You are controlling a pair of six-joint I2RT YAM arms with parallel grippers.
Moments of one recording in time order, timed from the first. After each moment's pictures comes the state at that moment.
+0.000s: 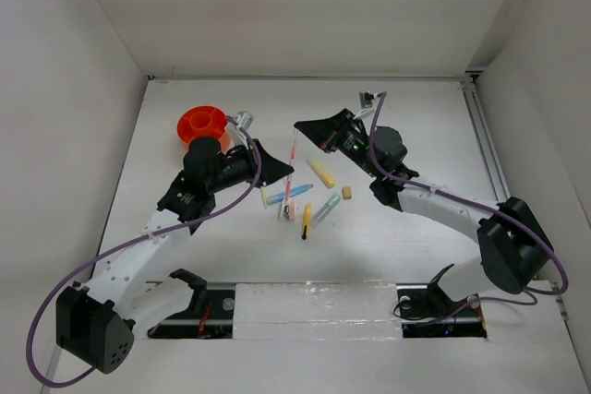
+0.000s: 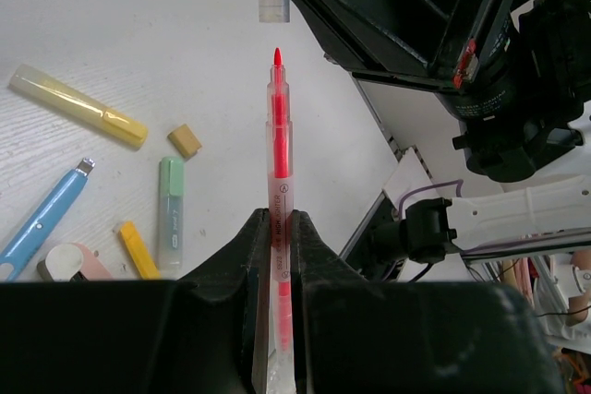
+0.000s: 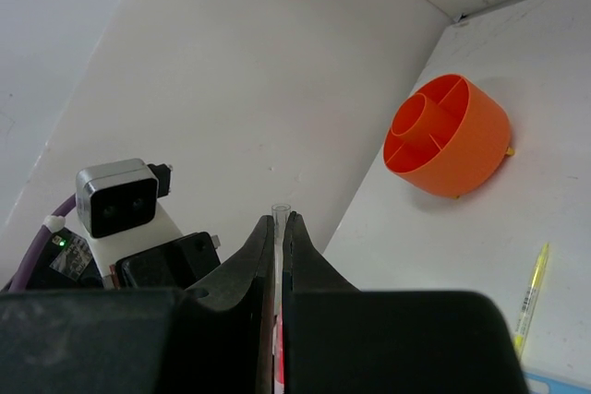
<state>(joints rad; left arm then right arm) -0.46 0.97 0.75 0.00 0.55 -0.67 0.68 1.45 0.88 0.77 -0.15 1.02</state>
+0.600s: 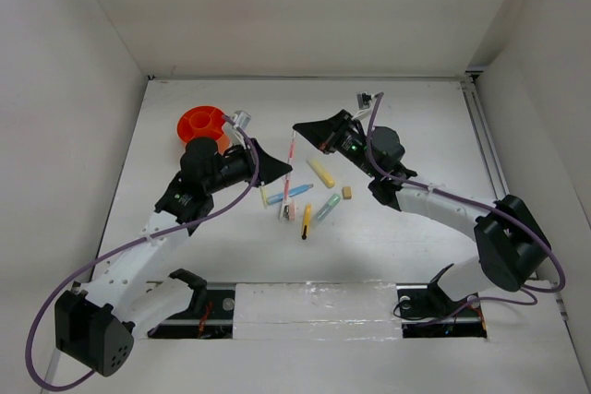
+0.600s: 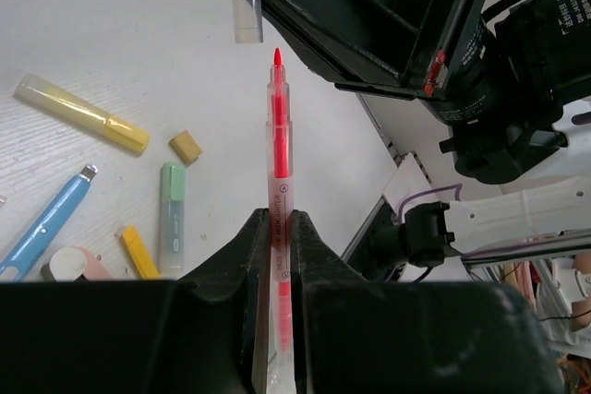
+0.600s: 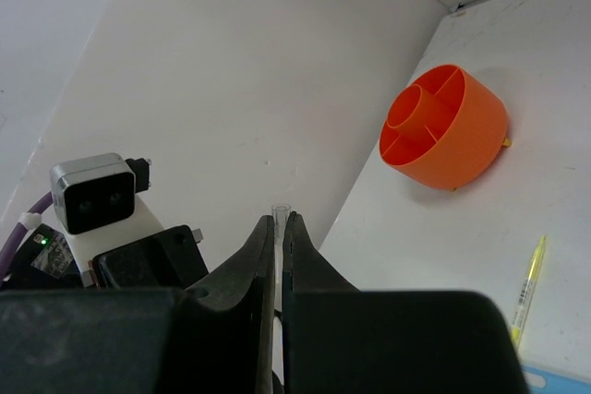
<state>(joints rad) -0.46 0.95 0.75 0.00 0.55 -0.67 0.68 1.47 0.88 0.77 -0.16 1.02</state>
